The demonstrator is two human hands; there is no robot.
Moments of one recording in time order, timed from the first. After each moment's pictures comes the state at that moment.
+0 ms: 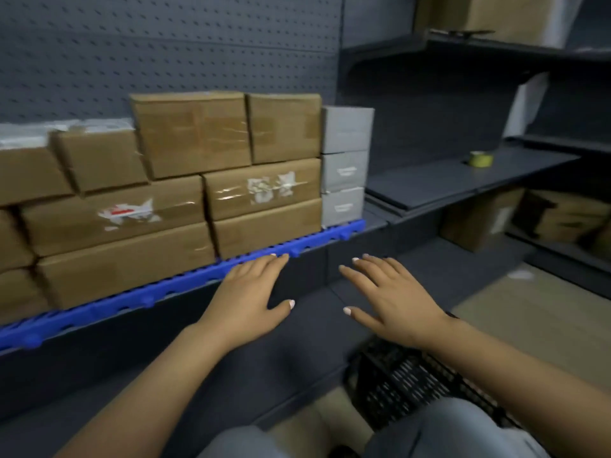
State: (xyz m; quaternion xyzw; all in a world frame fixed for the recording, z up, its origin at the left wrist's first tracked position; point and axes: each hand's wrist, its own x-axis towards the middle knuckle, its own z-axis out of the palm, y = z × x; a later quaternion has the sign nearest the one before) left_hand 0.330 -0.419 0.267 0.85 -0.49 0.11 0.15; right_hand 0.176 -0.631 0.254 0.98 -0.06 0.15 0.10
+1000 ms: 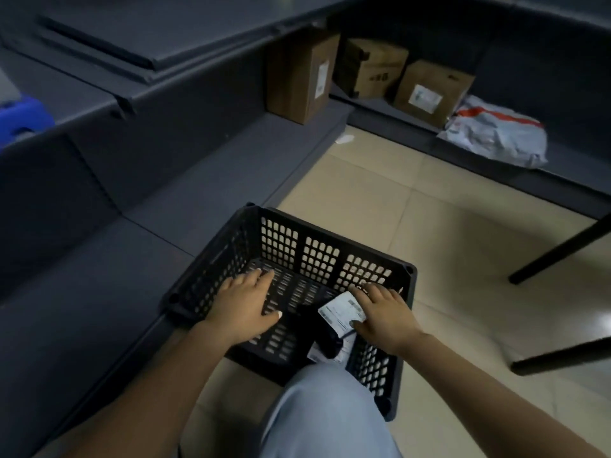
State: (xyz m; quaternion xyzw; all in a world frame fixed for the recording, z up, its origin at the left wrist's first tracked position) left_hand 0.194 -0.762 0.021 0.73 -0.66 -0.17 -0.01; right_hand -0.074 -0.856 -0.005 0.90 -0.42 -0.12 -0.05
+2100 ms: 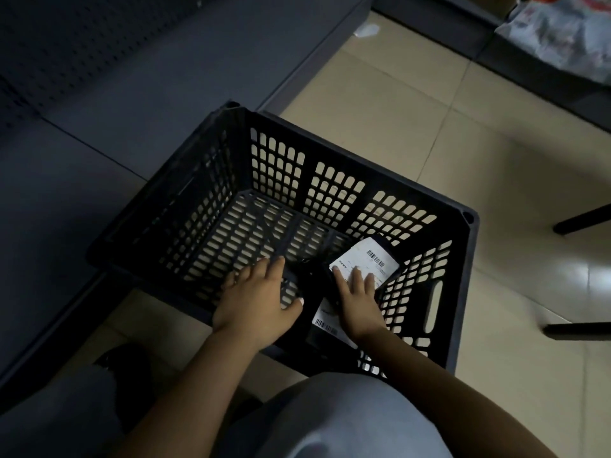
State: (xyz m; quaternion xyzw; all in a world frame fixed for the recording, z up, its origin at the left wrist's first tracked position) left_hand 0.159 -0.783 -0.122 0.77 -0.59 -0.24 0.03; right_hand -0.034 -0.857 -0.224 0.79 -0.55 -0.18 -0.22
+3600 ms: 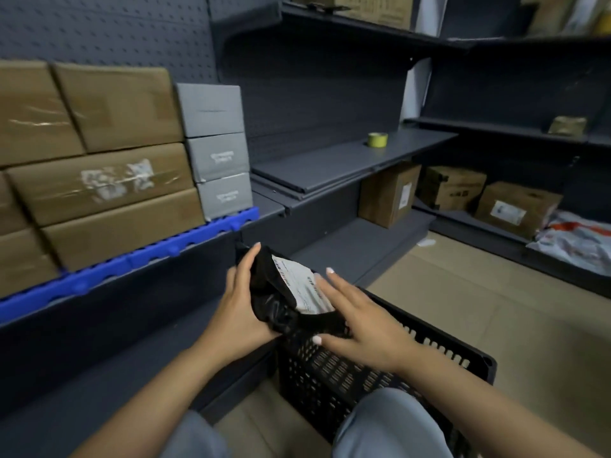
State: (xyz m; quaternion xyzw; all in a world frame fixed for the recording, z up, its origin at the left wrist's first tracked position) left_hand 0.233 -0.568 0.200 0.71 -0.51 -0.07 0.48; right_hand 0.043 -0.714 0.195 0.97 -0.12 0.14 -0.15
